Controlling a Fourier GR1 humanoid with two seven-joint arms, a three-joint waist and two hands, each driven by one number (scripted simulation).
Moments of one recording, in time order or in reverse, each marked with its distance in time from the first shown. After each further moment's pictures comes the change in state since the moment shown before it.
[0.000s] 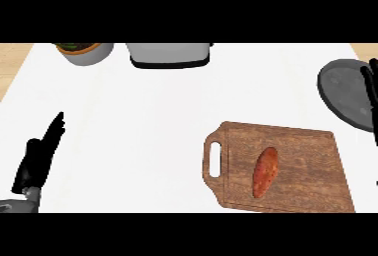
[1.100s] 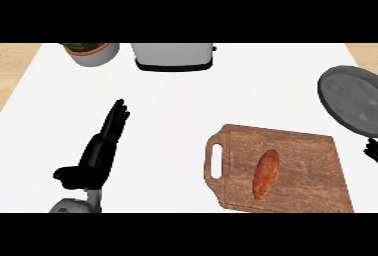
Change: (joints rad) left arm -0.015 -0.298 -0.149 -0.236 0.045 -0.034 -0.178; right arm 0.545 -0.063 -0.046 -0.176 0.142 0.191 -0.171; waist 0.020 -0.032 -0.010
